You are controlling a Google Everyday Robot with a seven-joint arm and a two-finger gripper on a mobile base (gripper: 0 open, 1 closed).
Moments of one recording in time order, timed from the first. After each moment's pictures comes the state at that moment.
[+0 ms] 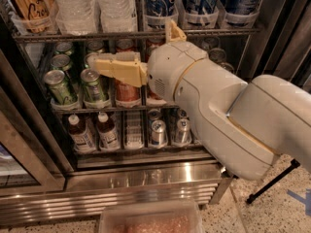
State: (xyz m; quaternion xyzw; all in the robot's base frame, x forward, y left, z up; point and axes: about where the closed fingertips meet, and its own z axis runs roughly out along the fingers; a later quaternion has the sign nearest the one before) arm 0.503 0.033 1.038 -0.27 0.62 0.21 0.70
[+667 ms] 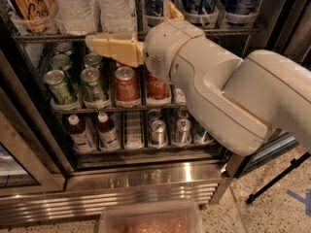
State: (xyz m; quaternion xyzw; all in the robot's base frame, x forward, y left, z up) arm 0.527 0.034 1.062 -0.26 0.62 0.20 0.71
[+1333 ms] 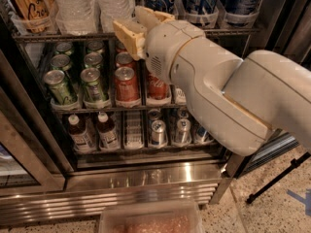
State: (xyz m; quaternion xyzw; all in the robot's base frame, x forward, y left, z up) arm 0.527 0.034 1.062 -0.26 0.62 0.20 0.71
